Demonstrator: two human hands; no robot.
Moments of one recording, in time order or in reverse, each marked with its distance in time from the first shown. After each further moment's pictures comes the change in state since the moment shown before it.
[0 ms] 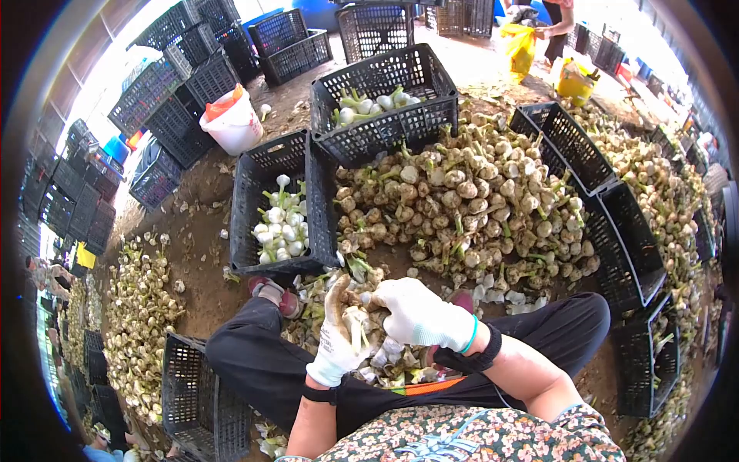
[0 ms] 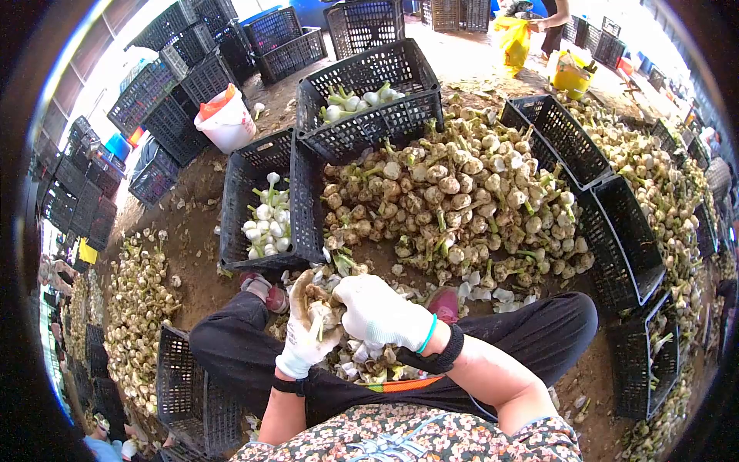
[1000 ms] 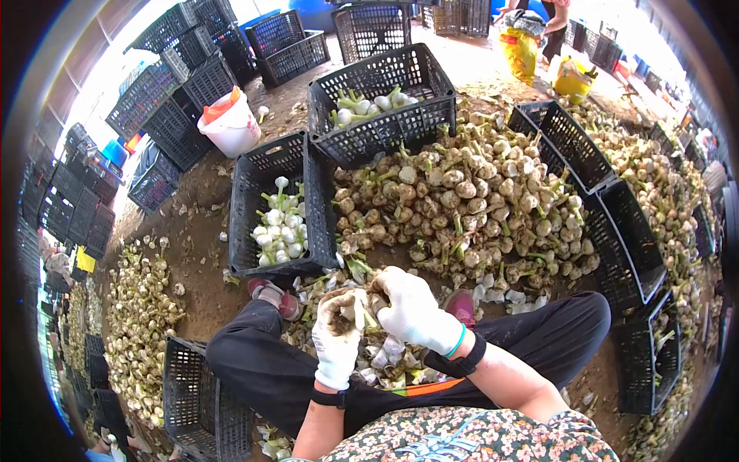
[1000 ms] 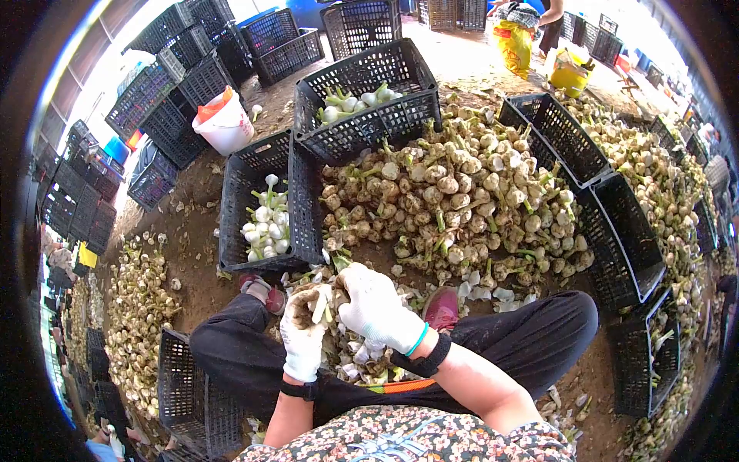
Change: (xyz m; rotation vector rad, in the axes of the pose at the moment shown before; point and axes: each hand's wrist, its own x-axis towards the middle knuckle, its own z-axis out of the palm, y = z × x) left_hand -0.006 -0.024 0.015 -0.182 0.297 -0.063; right_hand 0.003 0.006 0.026 0.011 0.373 0.122
